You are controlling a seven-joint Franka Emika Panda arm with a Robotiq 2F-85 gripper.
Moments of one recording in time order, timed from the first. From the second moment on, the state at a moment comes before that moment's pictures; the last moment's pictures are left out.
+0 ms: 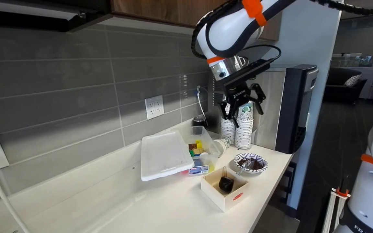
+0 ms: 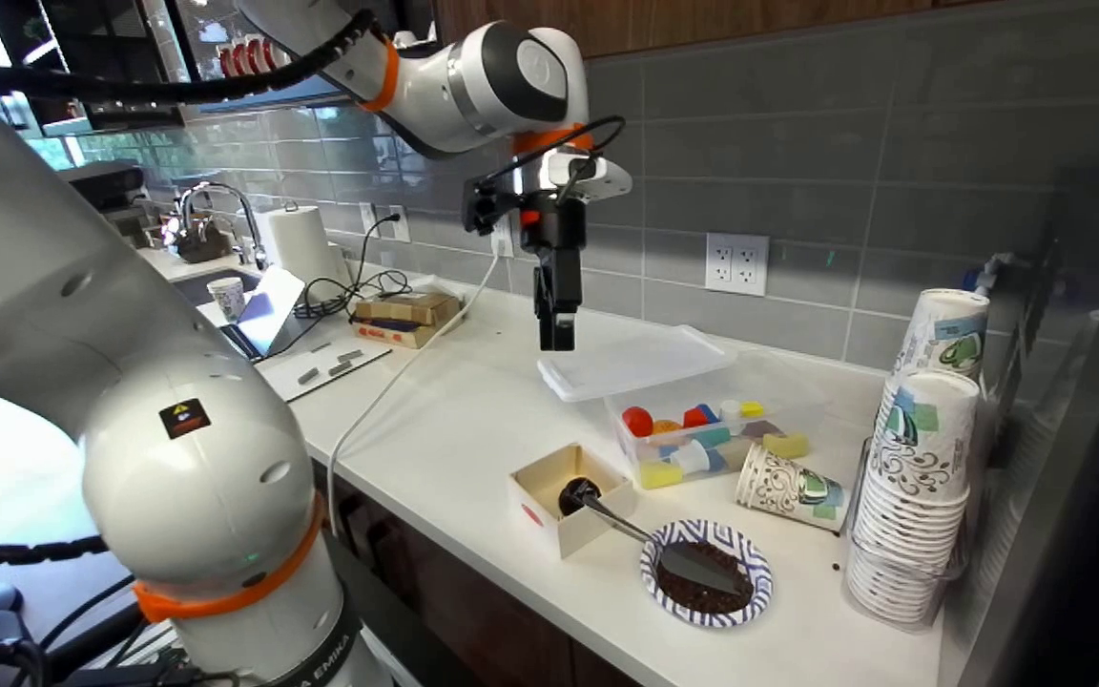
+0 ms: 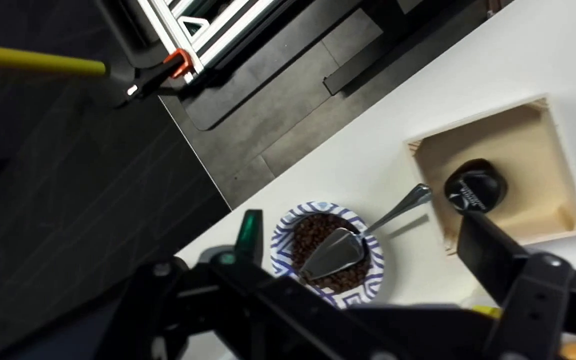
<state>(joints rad) -0.11 -0.39 0.15 -2.45 -0.21 1.71 0.72</state>
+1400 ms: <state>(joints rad) -0.18 -0.03 -0.06 -2.64 -0.19 2.27 1.36</state>
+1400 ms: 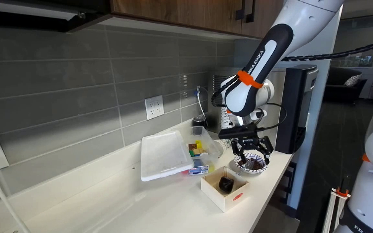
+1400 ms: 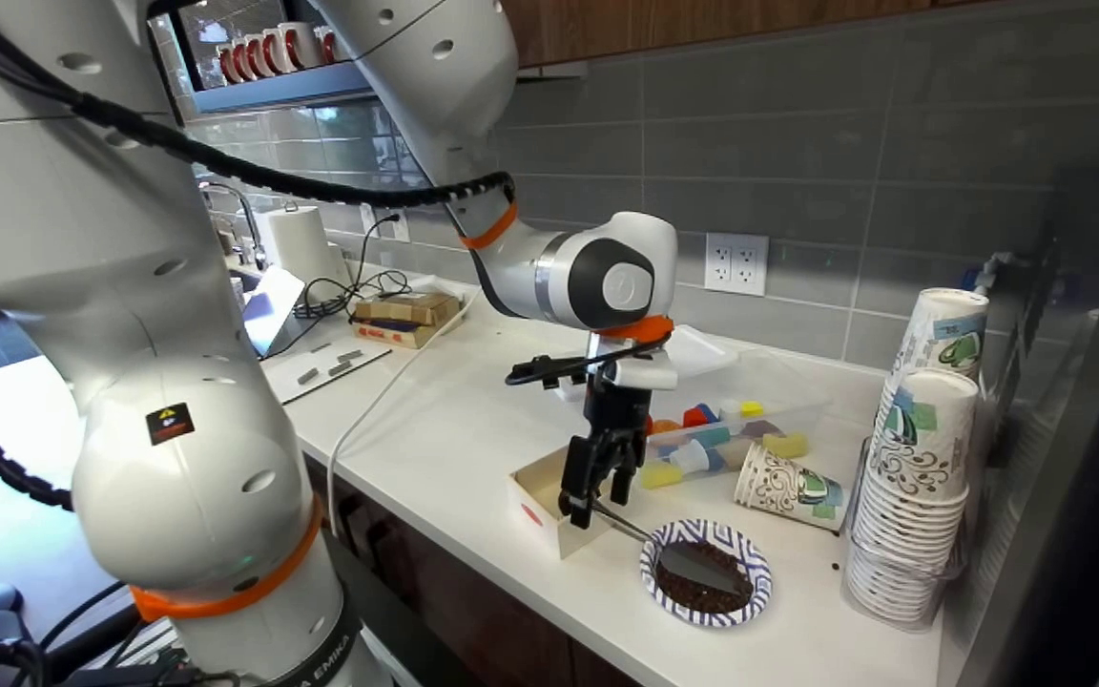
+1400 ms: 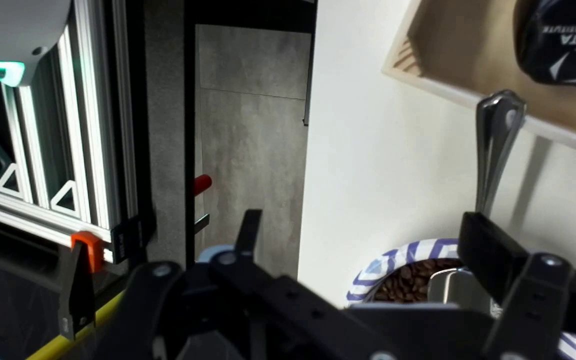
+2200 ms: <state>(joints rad) -0.12 0.15 -0.08 -2.58 -0.18 2.37 1.47</state>
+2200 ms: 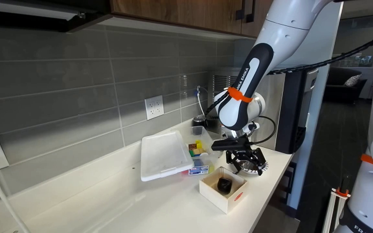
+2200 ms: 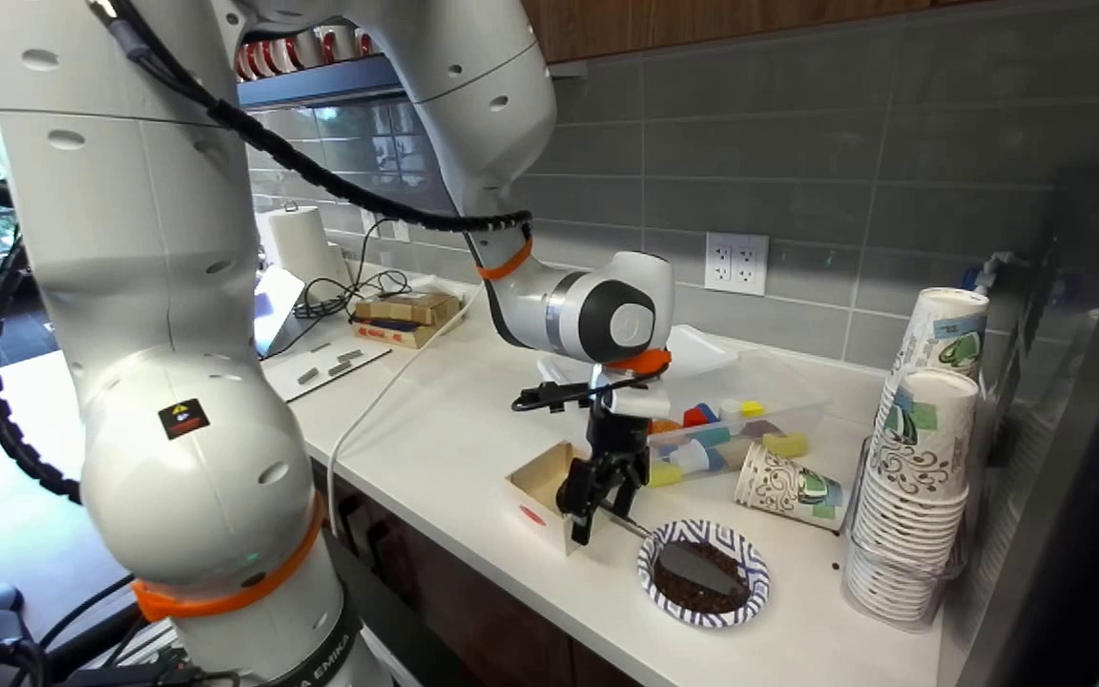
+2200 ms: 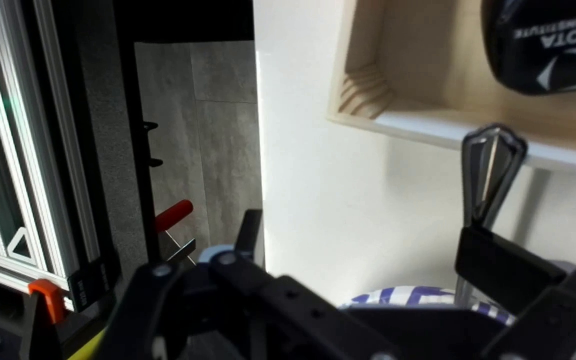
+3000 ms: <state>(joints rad) -0.10 0.18 -0.13 -2.48 -0.14 2.37 1.48</state>
